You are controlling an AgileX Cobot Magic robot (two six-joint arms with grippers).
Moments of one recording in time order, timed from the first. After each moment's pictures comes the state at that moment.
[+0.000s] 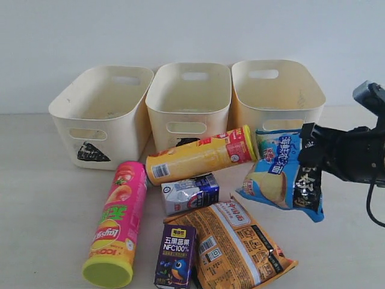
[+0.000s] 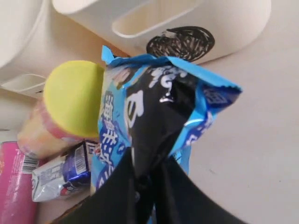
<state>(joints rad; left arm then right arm) -0.05 0.00 0.00 -0.12 0.28 0.17 0.08 1.53 -0.64 -1.23 -0.43 1.71</state>
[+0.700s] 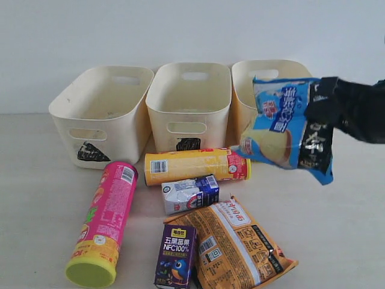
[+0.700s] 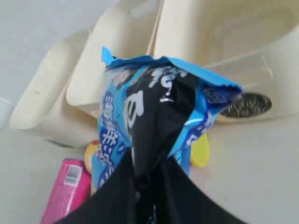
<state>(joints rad) -0.05 0.00 0.00 -0.12 0.28 0.17 0.08 1.27 -0.67 -1.37 -0.46 1.82</state>
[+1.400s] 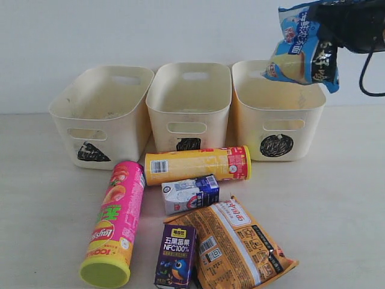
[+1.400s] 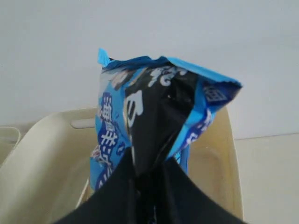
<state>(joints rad) -0.05 0.00 0.00 -0.12 0.28 0.17 0.08 1.62 -1.19 -1.36 -0.18 1.65</state>
